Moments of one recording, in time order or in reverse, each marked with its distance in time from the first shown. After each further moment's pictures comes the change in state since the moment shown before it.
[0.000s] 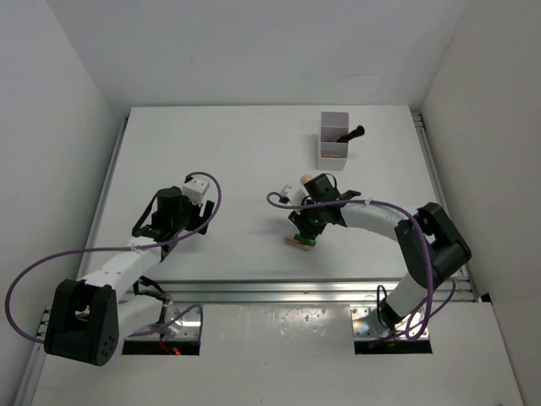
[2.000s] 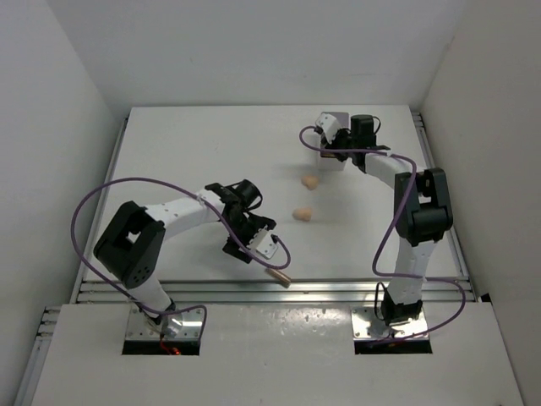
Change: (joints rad) left arm -0.461 0.546 0.587 -0.819 0.446 1.260; right arm -0.437 0.347 0.466 0.350 -0.083 -0.370
